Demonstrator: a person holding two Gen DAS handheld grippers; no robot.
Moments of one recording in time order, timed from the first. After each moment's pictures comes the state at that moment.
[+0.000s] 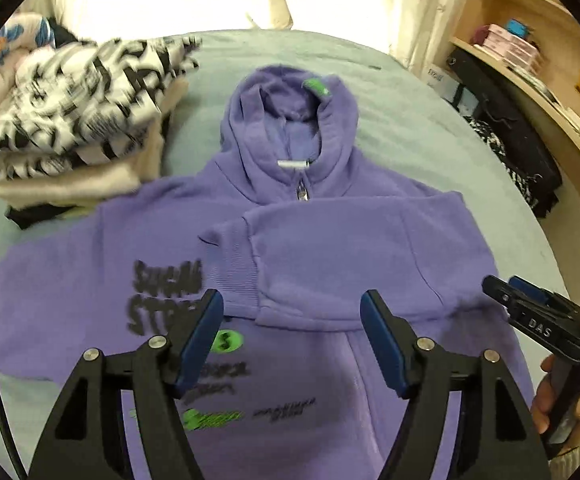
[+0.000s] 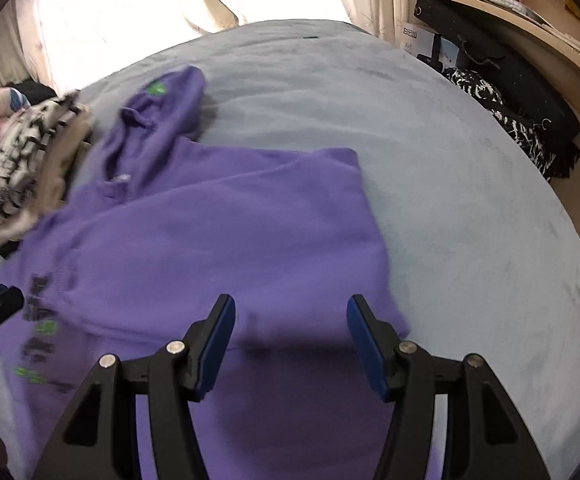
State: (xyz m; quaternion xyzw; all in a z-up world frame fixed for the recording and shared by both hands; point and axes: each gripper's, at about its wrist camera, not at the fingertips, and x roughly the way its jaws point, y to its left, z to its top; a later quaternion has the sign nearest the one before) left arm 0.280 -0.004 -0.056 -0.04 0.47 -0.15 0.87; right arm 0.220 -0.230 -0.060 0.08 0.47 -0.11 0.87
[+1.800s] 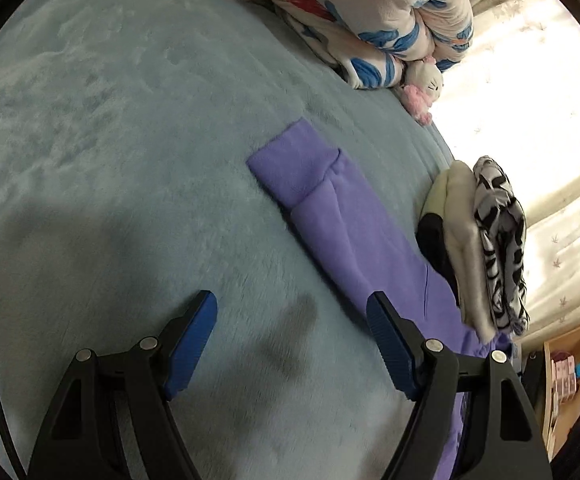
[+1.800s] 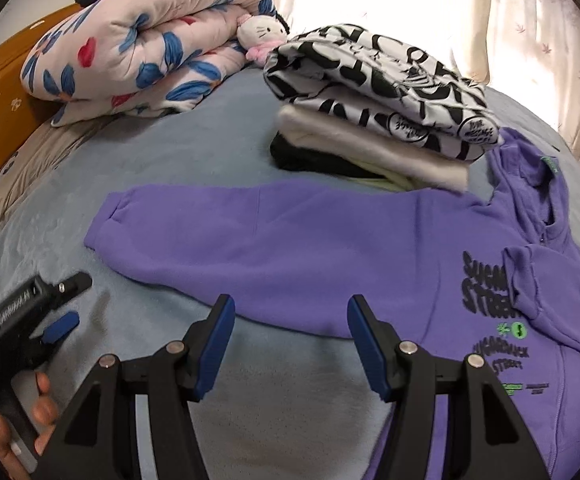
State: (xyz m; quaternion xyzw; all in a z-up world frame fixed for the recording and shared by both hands) left arm 0.131 0.504 -0.188 -0.45 0.37 0.16 0.79; right arm 0.225 0.250 -0.079 -0.07 0.45 0.12 0.88
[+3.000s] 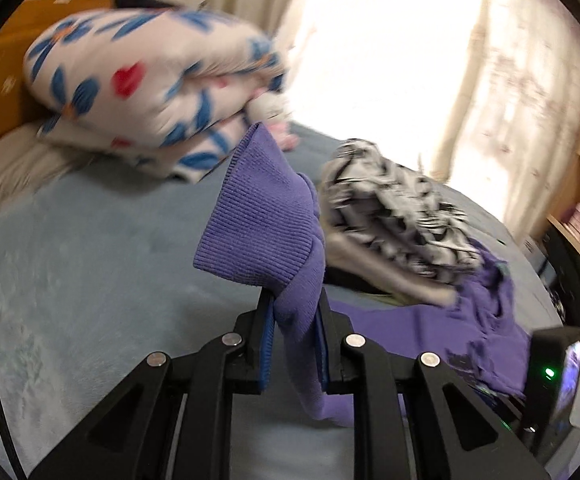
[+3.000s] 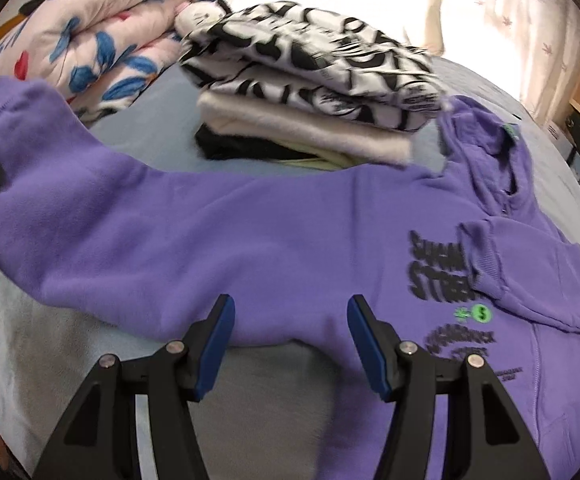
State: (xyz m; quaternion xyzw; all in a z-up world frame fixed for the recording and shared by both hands) left arm 0.190 0.388 -0.034 -0.18 0.30 0.05 0.94; right arm 0.242 0.204 -0.076 -0.06 0.47 0.02 0.88
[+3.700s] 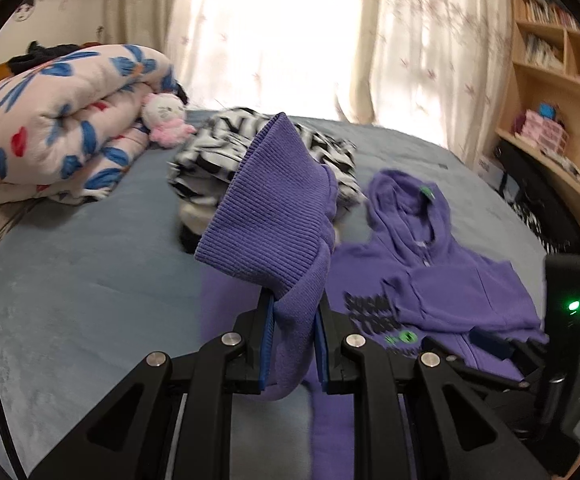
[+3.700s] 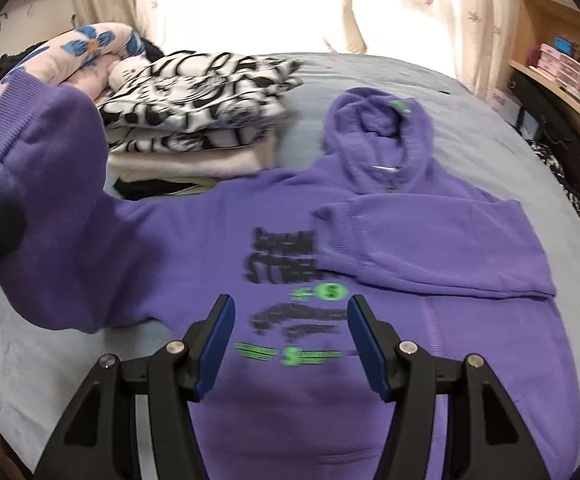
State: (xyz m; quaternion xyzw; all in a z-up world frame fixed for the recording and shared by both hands) left arm 0.188 0.200 -0.008 -0.07 0.35 -0.05 0.93; right arm 0.200 0.050 -0.042 0.00 0.44 -0.04 0.90
